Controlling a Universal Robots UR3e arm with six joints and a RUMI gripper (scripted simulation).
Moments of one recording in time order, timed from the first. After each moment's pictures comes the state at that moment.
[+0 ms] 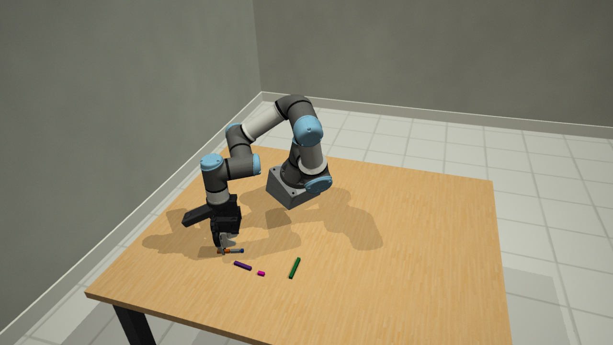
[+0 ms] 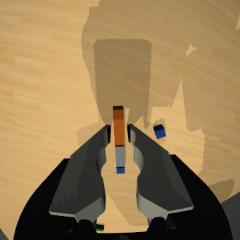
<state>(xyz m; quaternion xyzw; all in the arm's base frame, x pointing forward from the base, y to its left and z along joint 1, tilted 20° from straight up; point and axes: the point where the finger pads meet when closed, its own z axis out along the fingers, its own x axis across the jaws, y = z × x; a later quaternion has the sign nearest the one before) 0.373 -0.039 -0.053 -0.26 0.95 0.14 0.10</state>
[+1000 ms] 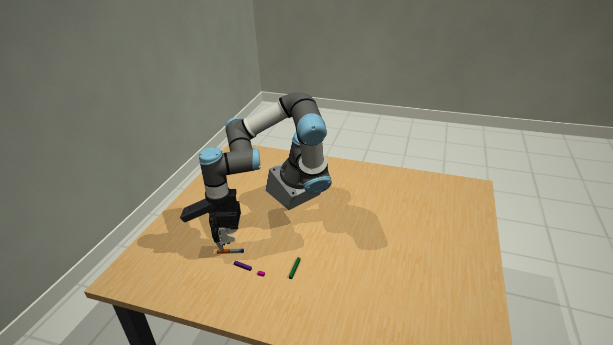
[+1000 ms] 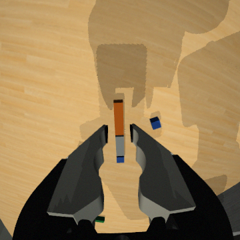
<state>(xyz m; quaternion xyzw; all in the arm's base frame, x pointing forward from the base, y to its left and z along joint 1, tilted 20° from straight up) 0.371 -0.045 -0.034 -0.26 0.95 0.14 0.10</state>
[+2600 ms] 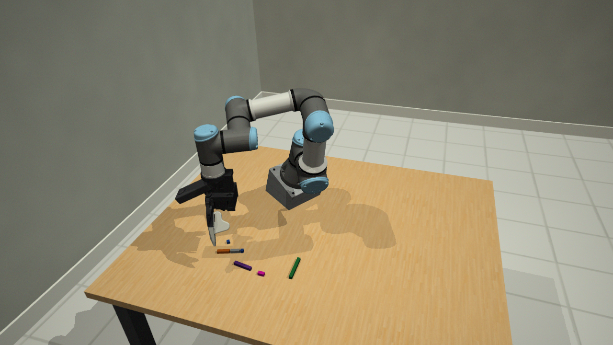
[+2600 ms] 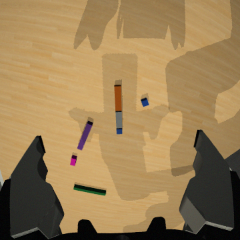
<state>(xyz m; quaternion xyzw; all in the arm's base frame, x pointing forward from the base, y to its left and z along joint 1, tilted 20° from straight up) 0.361 -0.067 0.032 -0.26 0.95 0.14 0.10</state>
